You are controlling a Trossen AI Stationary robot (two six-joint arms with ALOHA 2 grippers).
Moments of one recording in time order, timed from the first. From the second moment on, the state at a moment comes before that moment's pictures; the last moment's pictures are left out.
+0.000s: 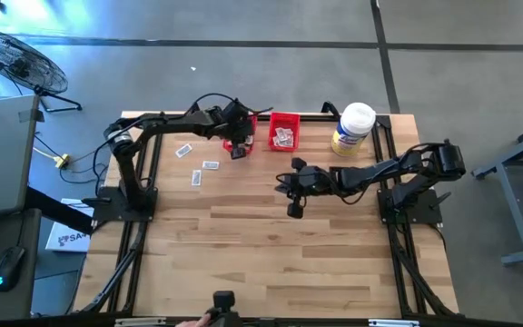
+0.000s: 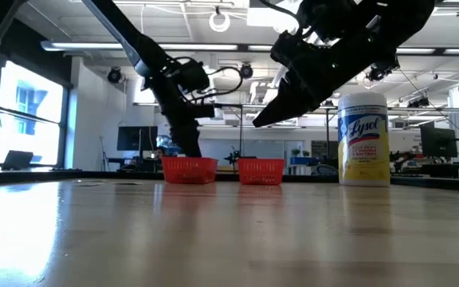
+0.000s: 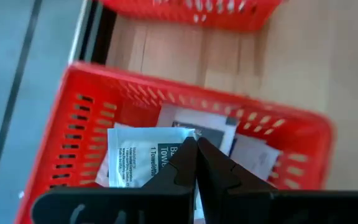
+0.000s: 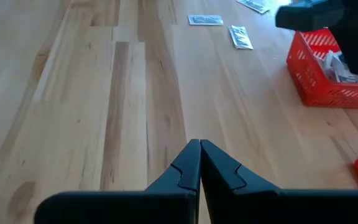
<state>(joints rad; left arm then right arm) 0.59 1.82 1.19 -0.29 -0.01 0.49 -0.02 1.56 0.74 0.26 0.12 -0.01</state>
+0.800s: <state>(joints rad) 0.63 1.92 1.19 -0.26 -0.07 0.45 -0.02 1.56 0.74 0.25 0.10 -0.01</state>
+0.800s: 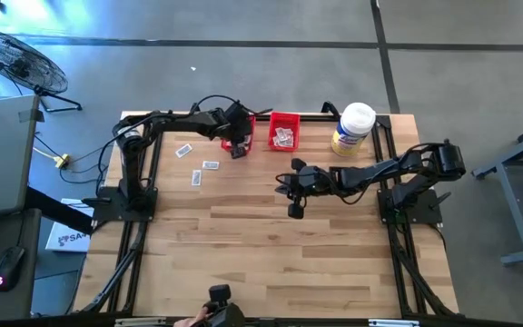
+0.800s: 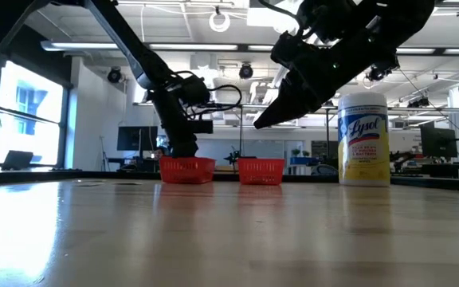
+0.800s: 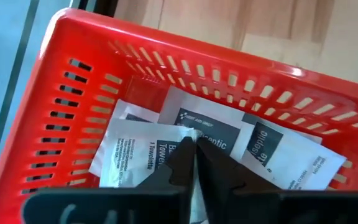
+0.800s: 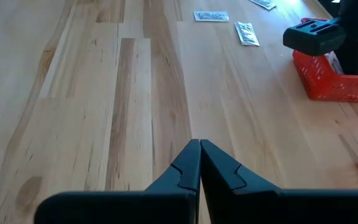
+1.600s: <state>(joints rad) 0.63 1.53 1.24 -0.65 -0.06 0.21 -0.02 1.56 0.74 0.24 0.10 -0.01</state>
